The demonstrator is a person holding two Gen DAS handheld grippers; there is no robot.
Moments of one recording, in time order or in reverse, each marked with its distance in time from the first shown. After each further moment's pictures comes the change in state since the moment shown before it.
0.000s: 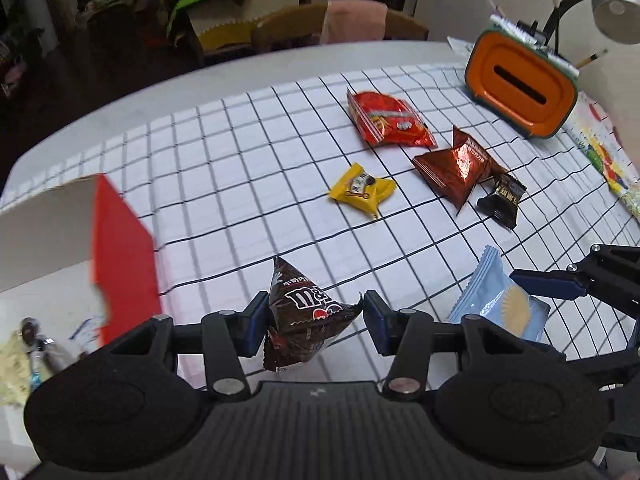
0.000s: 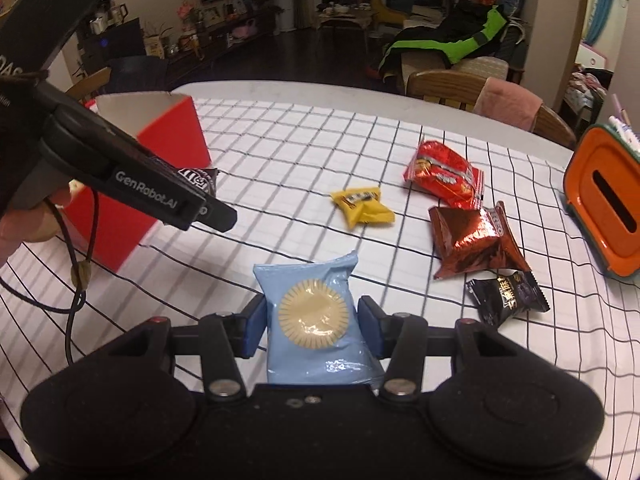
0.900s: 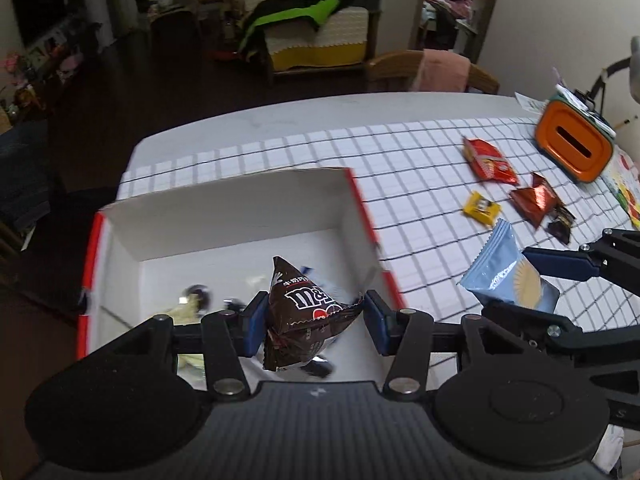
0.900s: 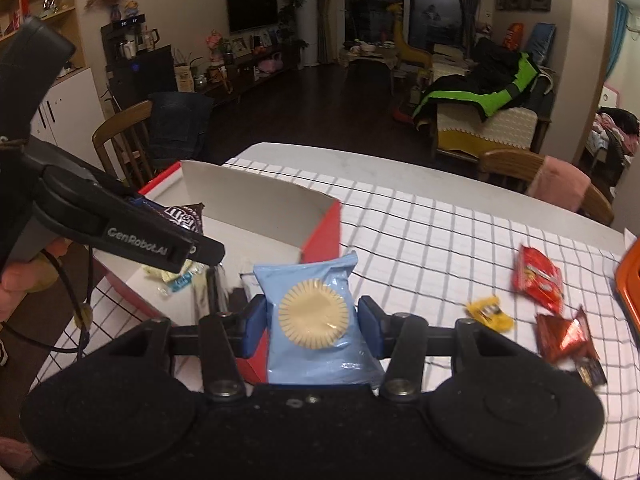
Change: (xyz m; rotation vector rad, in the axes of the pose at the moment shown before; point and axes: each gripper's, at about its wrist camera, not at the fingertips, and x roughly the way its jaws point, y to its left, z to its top) left arm -0.106 0.166 -0.044 -0.107 -0.075 0.094; right arm 0.001 0.162 0.096 -0.052 -0.088 0.035
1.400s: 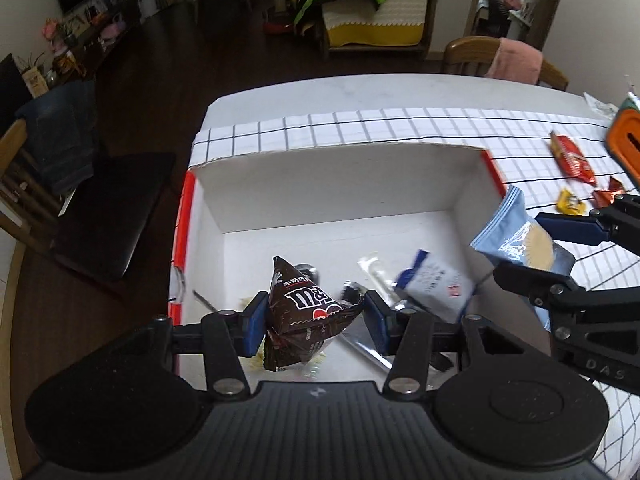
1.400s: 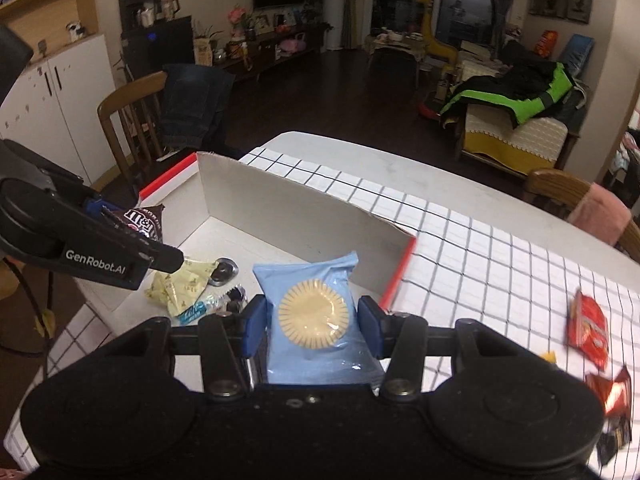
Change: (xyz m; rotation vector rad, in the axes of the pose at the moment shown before) left arm 0.037 0.090 -0.005 -0.072 0.078 0.104; right arm 0.091 0.048 0.041 -0.107 0.066 0.009
